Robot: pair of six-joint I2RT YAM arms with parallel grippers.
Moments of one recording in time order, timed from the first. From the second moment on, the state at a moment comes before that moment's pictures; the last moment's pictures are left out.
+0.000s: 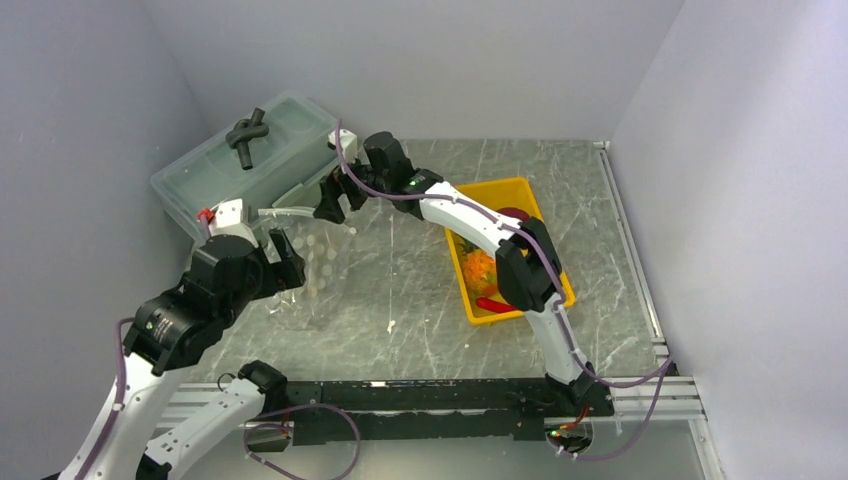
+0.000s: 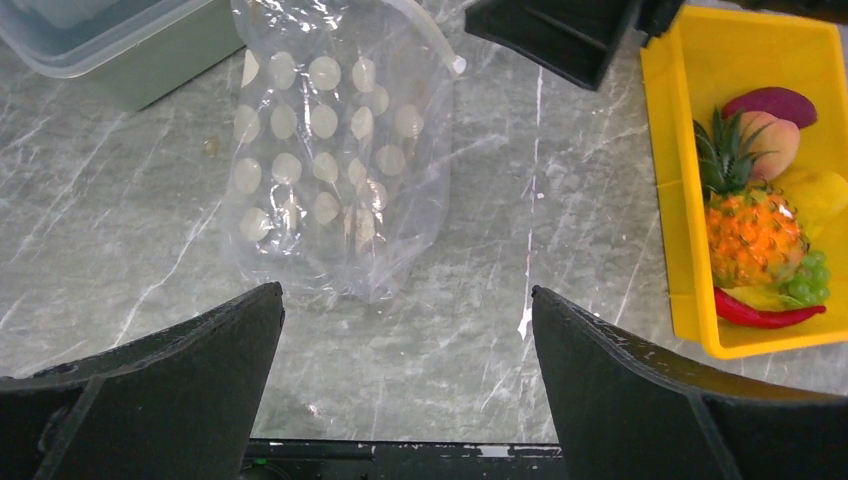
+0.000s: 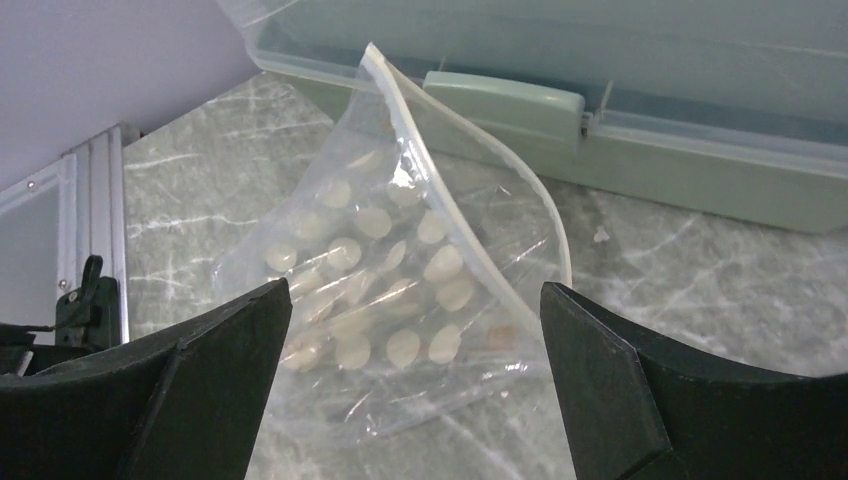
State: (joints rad) left arm -0.52 0.69 1.15 -1.08 -0.38 -0.59; right arm 0.80 2.19 1.96 -0.15 -0.51 0.10
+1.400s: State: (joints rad) left arm -0.52 0.63 1.14 -1.08 -0.31 -0.51; right arm 0.77 2.59 2.19 0.17 -0.94 0.30
